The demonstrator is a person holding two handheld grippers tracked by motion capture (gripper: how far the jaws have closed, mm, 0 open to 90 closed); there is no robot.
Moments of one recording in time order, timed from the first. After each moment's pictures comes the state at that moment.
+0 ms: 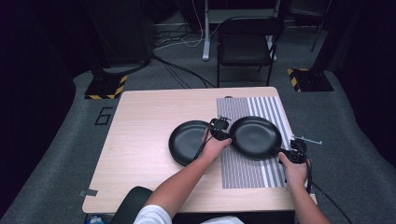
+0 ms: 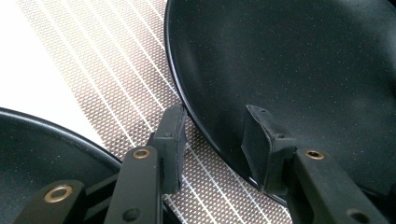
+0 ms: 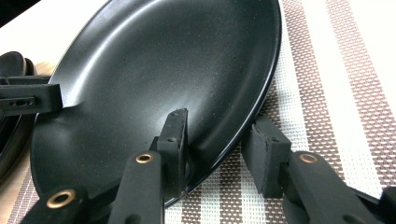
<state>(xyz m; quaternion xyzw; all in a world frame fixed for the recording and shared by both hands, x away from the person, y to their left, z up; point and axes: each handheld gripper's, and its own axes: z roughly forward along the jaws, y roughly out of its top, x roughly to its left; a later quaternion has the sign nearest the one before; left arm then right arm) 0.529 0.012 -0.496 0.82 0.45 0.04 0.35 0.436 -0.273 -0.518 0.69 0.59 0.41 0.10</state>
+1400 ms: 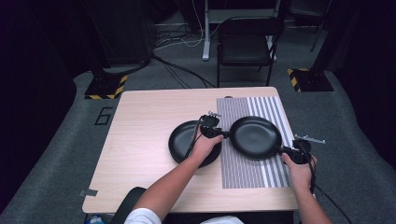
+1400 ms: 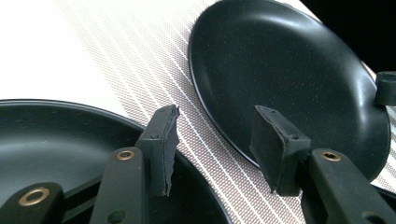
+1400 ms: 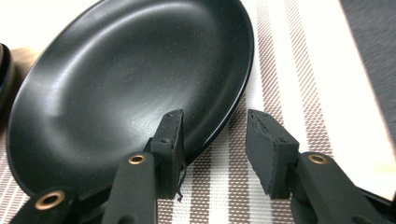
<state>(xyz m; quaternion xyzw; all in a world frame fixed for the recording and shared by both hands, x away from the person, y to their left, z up) 0.520 0.054 -0.470 0.79 0.45 0.05 0.41 0.426 -0.278 -0.501 0.66 0.63 0.38 0.16</state>
